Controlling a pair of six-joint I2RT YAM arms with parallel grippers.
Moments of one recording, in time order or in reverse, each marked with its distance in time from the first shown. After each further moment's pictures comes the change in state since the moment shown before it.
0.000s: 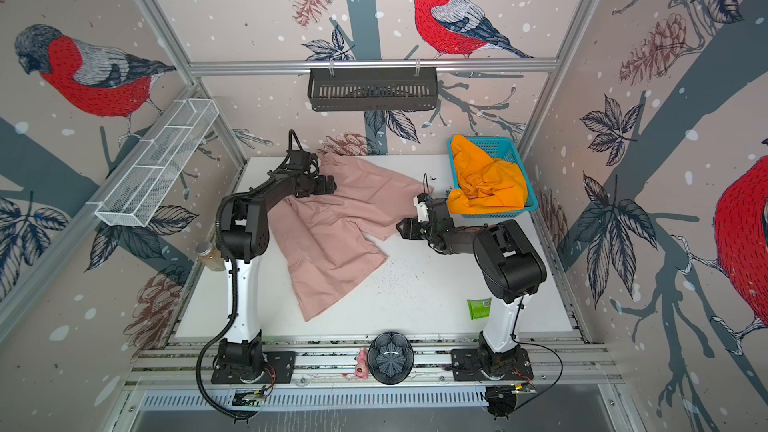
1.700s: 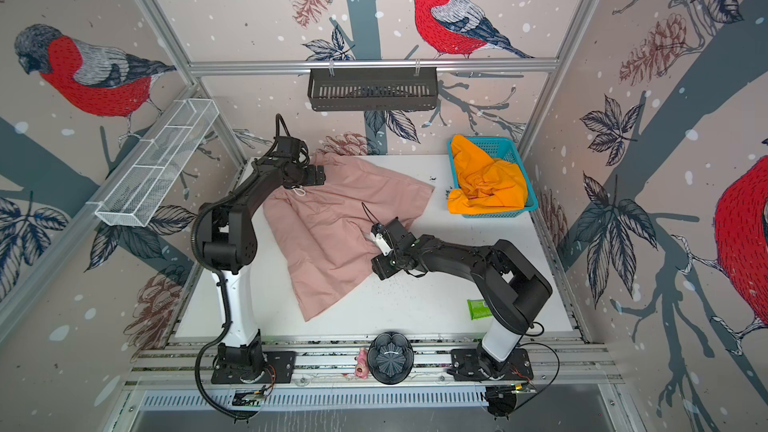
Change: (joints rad) left arm 0.009 -0.201 -0.012 -0.183 -0.108 0.005; right arm 0.422 -0.169 0.082 -0.578 0.255 -0.190
